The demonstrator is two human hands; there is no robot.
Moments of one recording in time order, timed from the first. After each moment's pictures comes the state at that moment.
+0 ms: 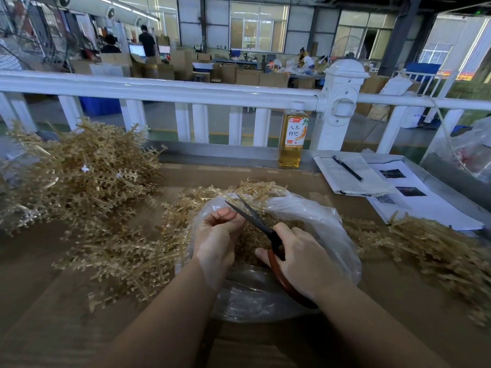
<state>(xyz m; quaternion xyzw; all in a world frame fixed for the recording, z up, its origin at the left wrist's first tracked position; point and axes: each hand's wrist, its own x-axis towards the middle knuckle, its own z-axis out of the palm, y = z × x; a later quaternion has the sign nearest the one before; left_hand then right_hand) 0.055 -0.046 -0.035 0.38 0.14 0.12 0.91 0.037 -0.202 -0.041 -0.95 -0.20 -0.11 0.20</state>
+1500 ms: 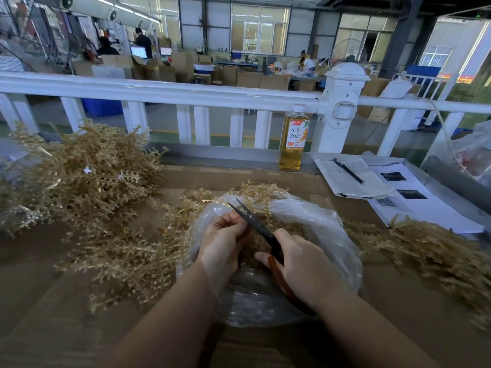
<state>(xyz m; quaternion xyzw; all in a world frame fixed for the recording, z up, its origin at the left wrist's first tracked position) 0.051 -0.049 -0.038 0.42 0.12 0.04 0.90 0.032 -0.200 -0.042 -0.95 -0.22 -0.14 0.18</state>
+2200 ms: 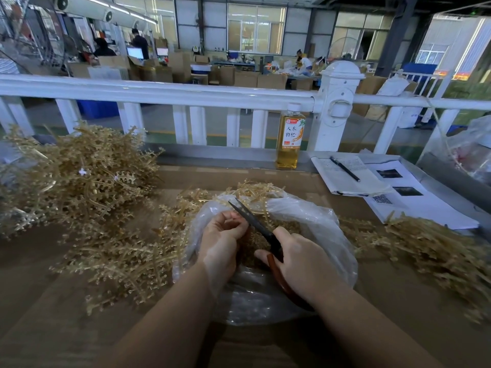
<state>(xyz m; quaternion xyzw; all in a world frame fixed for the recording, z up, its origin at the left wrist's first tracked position) 0.049 -0.054 -0.039 0.47 0.09 0.07 0.88 0.035 -0.204 -0.042 -0.95 -0.21 -0.14 0.18</state>
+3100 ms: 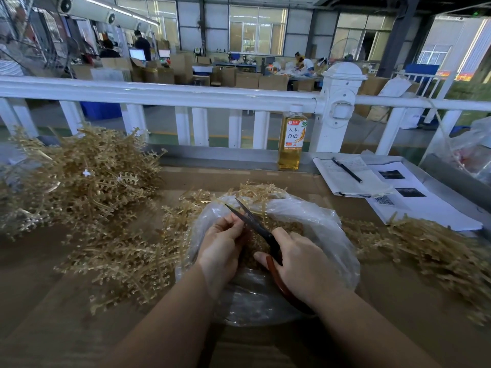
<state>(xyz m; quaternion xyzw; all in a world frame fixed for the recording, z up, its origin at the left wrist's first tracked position) 0.048 -0.051 -0.039 0.42 0.08 0.04 0.90 0.034 -0.201 -0.044 -0.95 -0.21 -0.13 0.17</state>
